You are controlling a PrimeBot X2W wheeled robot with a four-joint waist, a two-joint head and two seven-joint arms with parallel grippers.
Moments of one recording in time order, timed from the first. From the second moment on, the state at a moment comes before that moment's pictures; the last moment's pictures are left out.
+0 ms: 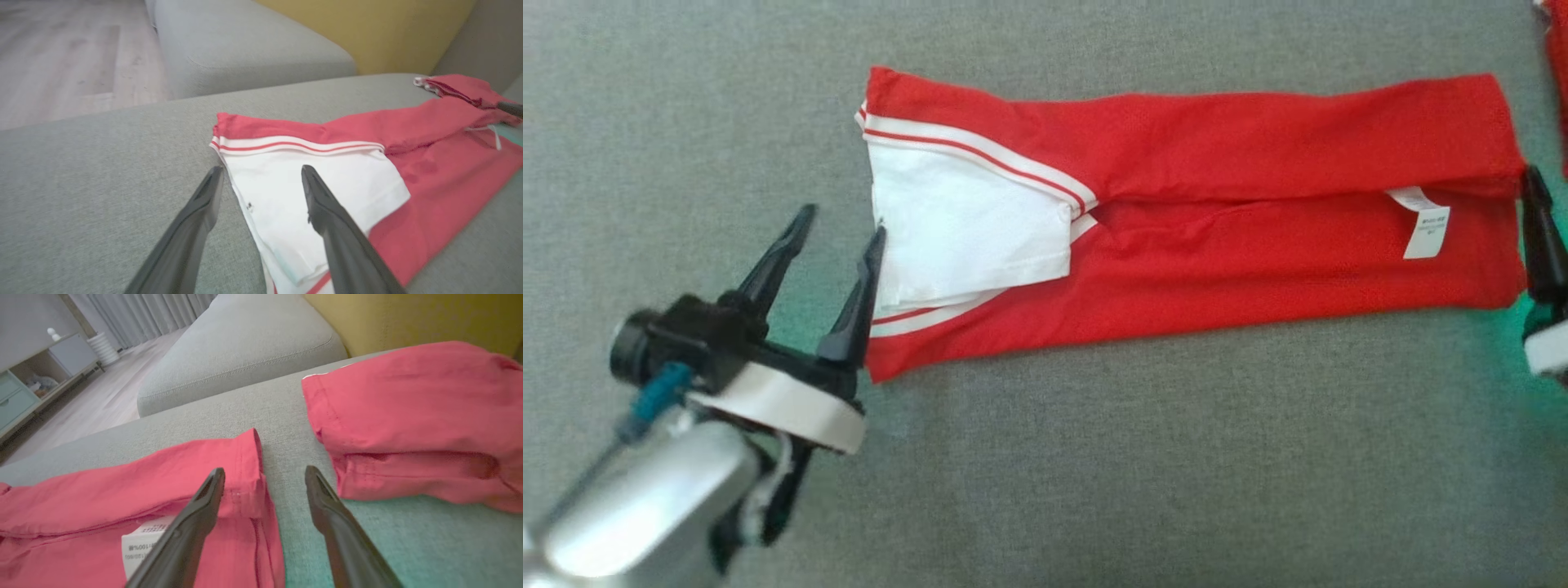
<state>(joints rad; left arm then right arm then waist) -0.58 0.73 -1.00 -0.09 -0.91 0.34 -0.21 -0.30 -0.59 0.22 0.33 0.85 0.12 -0.16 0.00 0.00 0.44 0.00</state>
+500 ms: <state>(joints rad) -0.25 0.35 -0.70 -0.04 -0.51 0.53 -0.25 -0.19 -0.40 0.01 0.45 0.66 0.12 -0.24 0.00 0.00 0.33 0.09</state>
